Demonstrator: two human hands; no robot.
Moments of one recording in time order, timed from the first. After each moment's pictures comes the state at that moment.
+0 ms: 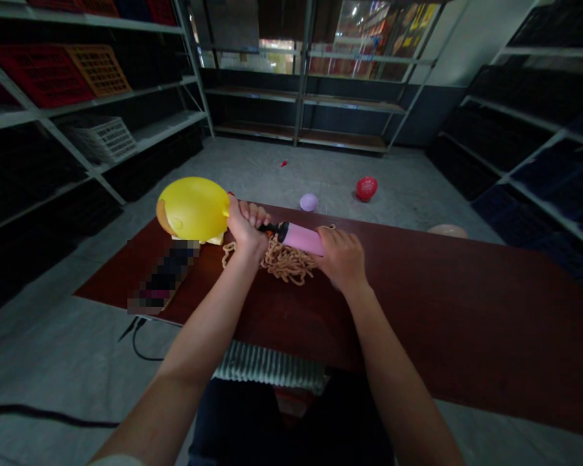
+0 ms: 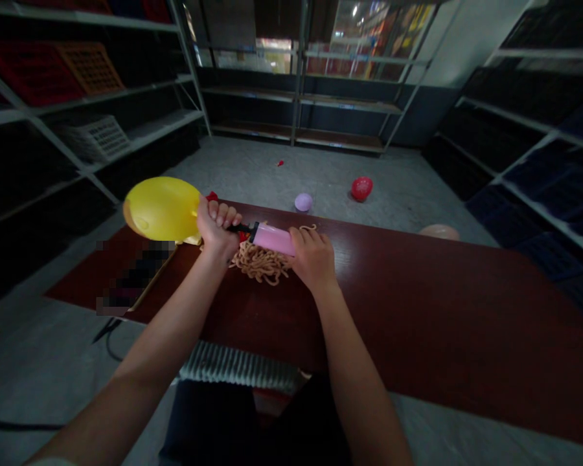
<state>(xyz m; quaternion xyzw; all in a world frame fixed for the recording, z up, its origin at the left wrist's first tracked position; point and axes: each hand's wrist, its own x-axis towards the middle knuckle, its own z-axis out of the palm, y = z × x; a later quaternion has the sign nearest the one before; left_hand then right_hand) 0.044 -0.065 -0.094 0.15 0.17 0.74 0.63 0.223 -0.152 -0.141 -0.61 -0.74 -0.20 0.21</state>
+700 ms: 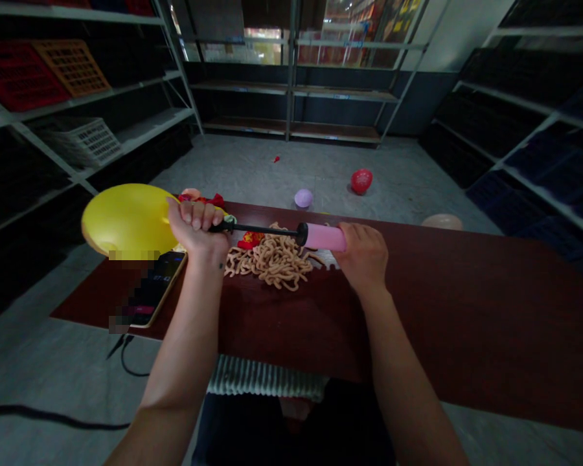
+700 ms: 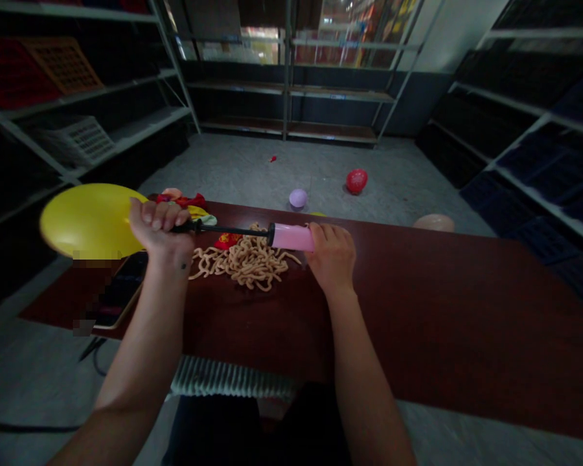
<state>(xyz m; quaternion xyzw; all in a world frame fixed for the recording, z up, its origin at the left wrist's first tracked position) -0.006 -0.063 -0.071 0.19 0.20 0.78 0.57 0.266 -0.157 -0.140 -0.66 -0.67 -0.24 0.23</state>
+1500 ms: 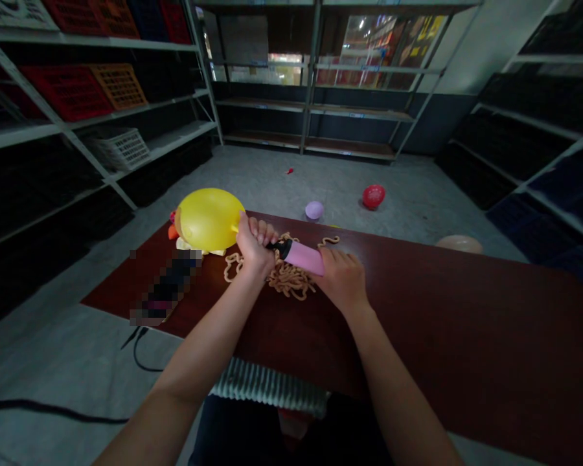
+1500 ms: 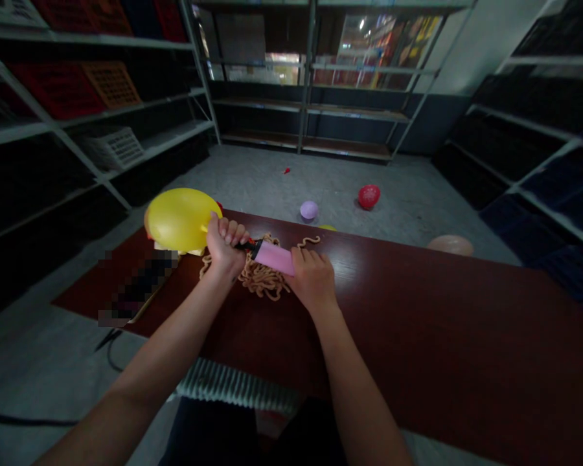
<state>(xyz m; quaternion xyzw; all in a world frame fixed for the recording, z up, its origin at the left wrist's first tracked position) 0.055 -0.076 -0.095 0.16 0.19 0.73 0.64 0.215 -0.156 -0.145 -0.61 -0.74 -0.20 0.20</state>
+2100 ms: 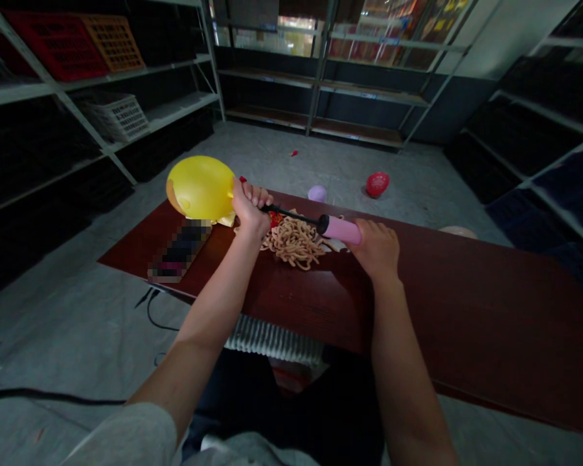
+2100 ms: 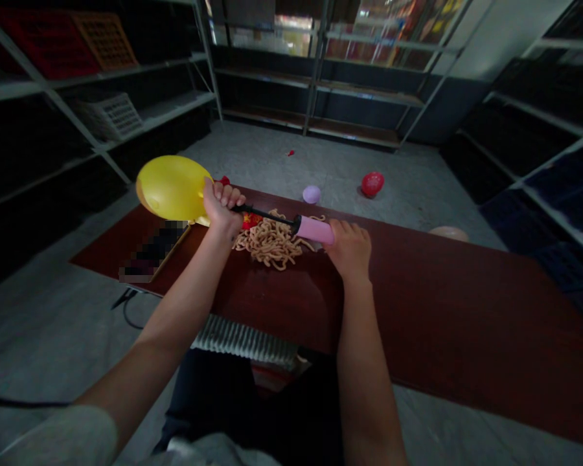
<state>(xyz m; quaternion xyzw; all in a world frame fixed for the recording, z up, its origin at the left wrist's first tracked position) 0.029 -0.053 -0.096 0.12 0.17 0.76 0.62 0.279 -0.158 -0.148 -0.67 -0.69 -0.23 0.17</state>
